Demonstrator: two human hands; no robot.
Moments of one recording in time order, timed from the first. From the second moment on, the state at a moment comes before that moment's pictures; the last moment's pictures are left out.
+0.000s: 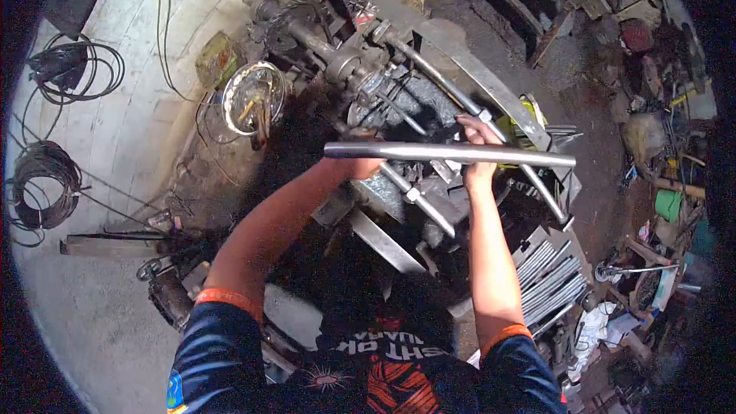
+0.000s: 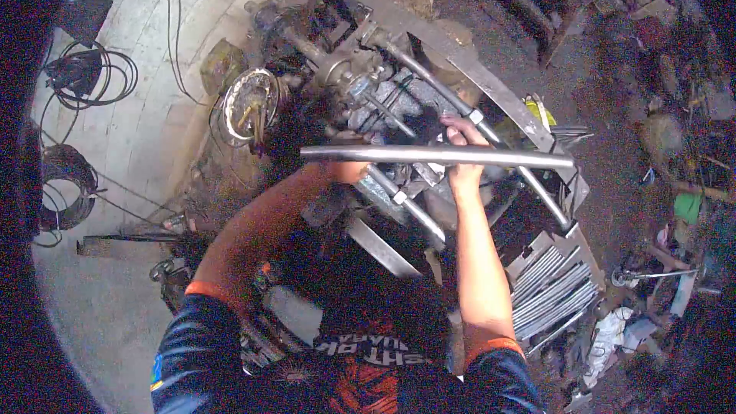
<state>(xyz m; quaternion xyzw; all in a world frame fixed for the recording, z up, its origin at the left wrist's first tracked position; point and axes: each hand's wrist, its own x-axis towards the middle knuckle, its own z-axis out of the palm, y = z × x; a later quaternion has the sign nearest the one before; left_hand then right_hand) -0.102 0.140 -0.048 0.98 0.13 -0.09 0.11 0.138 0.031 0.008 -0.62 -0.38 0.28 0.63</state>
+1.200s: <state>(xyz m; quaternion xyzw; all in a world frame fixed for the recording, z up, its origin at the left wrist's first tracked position) -0.086 0.151 -0.023 0.95 0.13 -0.09 0.26 0.131 0.030 -0.029 -0.53 -0.36 0.29 0.71</state>
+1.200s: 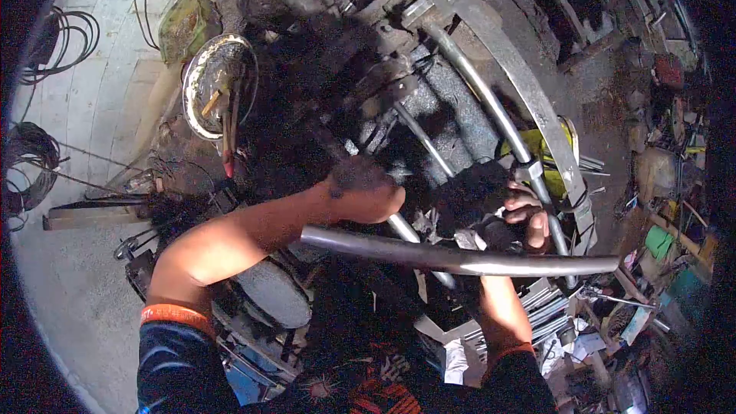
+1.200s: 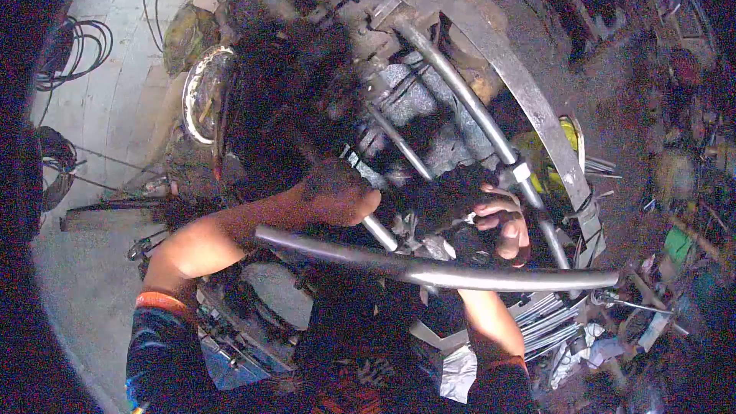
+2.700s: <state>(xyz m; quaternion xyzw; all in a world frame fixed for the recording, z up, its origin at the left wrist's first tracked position) -0.080 0.173 -0.020 0.95 0.03 -0.17 0.27 0.105 0.027 -0.013 -0.65 -0.33 0.14 0.67</state>
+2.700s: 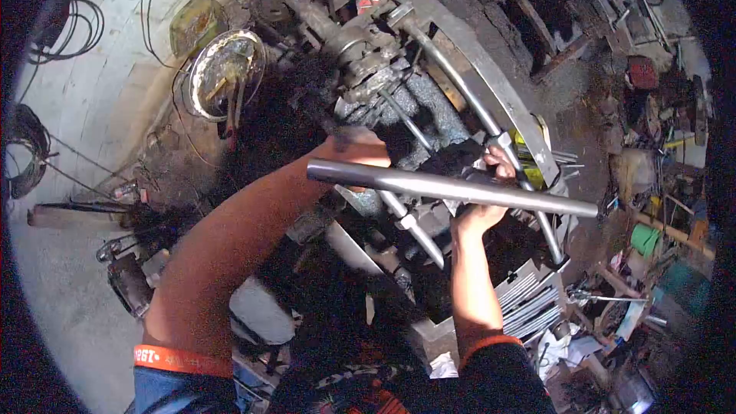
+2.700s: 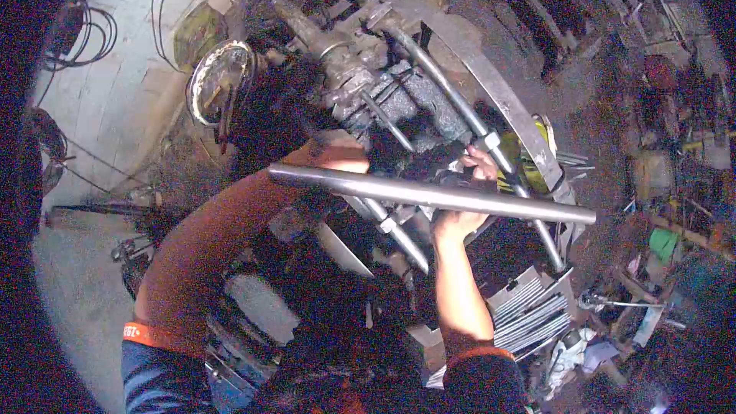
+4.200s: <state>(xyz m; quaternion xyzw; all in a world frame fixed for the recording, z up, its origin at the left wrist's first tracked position) -0.076 0.151 -0.016 0.92 0.19 -0.17 0.31 0.155 0.004 -0.065 -0.60 -0.25 0.35 0.67</state>
